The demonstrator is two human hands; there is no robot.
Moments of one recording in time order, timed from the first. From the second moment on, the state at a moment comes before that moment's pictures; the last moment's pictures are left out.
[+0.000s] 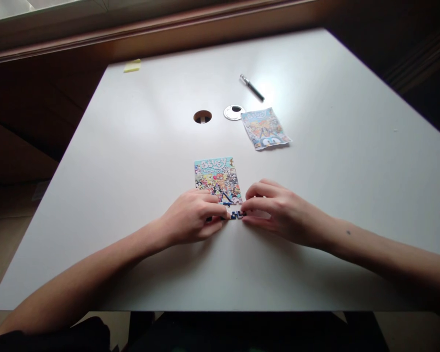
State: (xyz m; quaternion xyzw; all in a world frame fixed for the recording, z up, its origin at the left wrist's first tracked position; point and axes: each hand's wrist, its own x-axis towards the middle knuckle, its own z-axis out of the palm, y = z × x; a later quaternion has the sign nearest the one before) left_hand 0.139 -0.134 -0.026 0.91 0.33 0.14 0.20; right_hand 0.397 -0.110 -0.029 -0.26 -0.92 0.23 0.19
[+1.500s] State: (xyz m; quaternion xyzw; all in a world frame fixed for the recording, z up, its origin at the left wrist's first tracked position) left_hand 0.139 -0.137 -0.028 0.93 0.32 0.12 0.13; right_hand 0.398 -0.098 -0.028 -0.21 -0.95 0.13 0.17
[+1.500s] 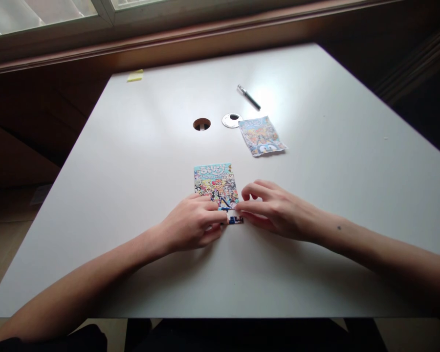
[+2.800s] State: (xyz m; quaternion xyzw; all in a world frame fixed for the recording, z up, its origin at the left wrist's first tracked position) left_hand 0.067 -0.141 0.002 0.79 0.51 0.14 0.31; right_hand 0.402 -0.089 -0.009 -0.33 -0.89 0.32 0.08
